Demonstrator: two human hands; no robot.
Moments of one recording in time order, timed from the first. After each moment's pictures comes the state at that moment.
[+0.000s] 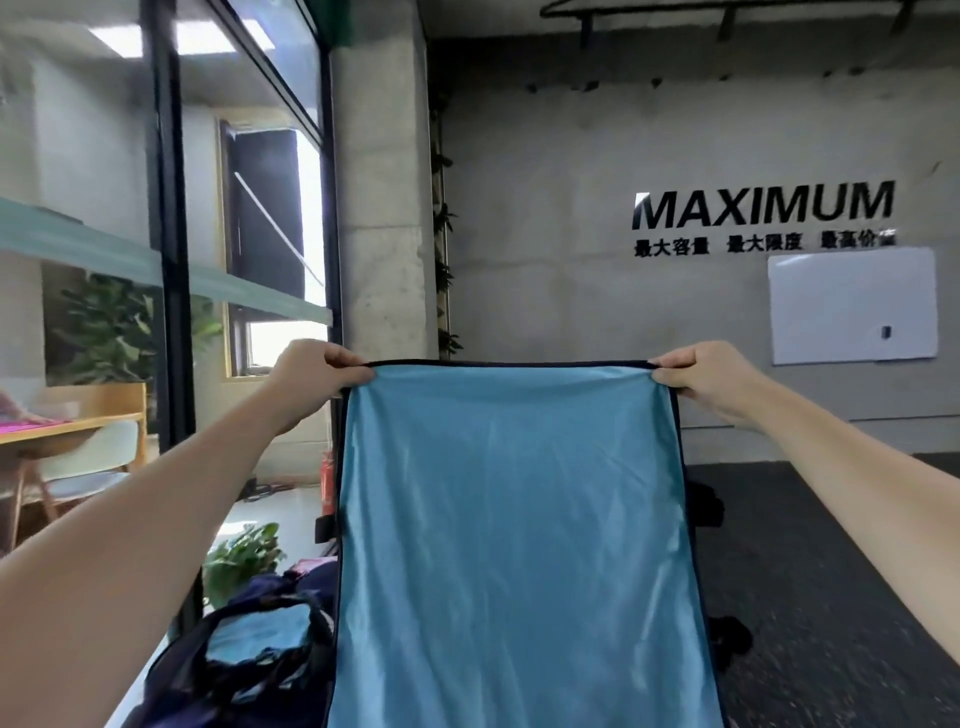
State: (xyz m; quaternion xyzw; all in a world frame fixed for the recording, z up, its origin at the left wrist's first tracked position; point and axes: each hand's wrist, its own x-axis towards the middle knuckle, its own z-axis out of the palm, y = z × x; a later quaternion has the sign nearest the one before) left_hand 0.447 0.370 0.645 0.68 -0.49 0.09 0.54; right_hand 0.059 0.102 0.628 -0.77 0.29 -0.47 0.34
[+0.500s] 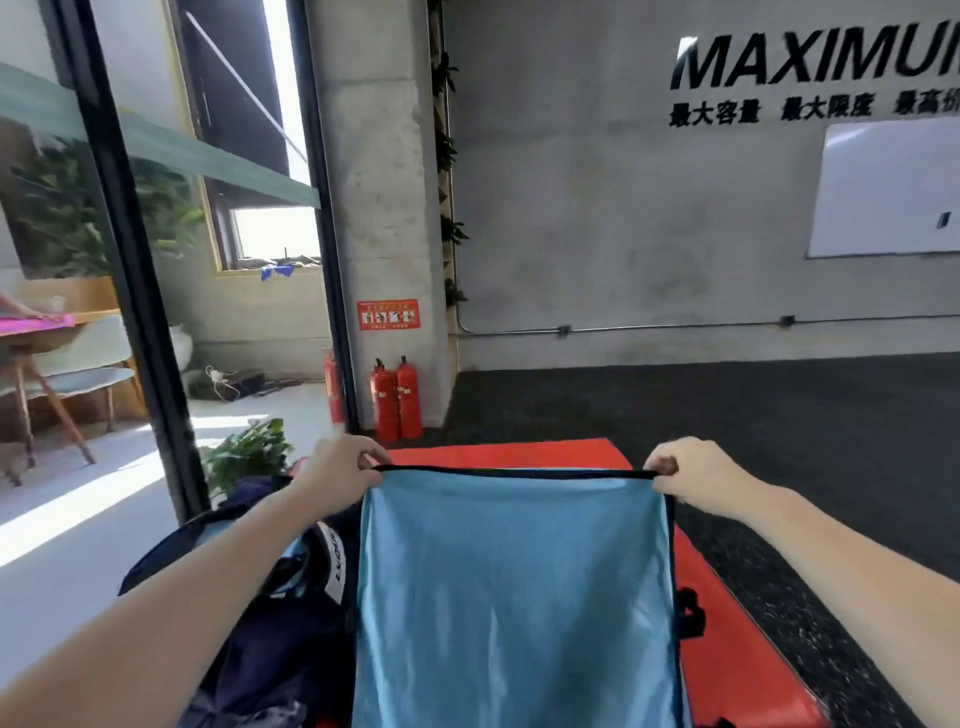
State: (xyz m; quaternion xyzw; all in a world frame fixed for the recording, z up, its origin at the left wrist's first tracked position) left_hand 0.513 0.282 0.418 0.82 -0.48 0.00 0.30; right_hand 0.144 0.036 0.403 -0.87 0.42 -0.19 0.19
